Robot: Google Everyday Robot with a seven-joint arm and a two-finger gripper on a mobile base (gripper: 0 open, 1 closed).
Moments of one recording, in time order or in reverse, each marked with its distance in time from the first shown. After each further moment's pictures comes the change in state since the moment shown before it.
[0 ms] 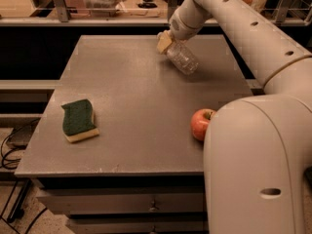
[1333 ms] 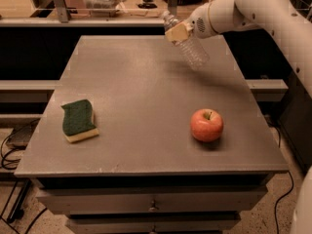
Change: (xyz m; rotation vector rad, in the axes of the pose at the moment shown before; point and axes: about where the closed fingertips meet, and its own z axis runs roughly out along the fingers) arm -0.008 0.015 -0.080 -0.129 -0.431 -0.197
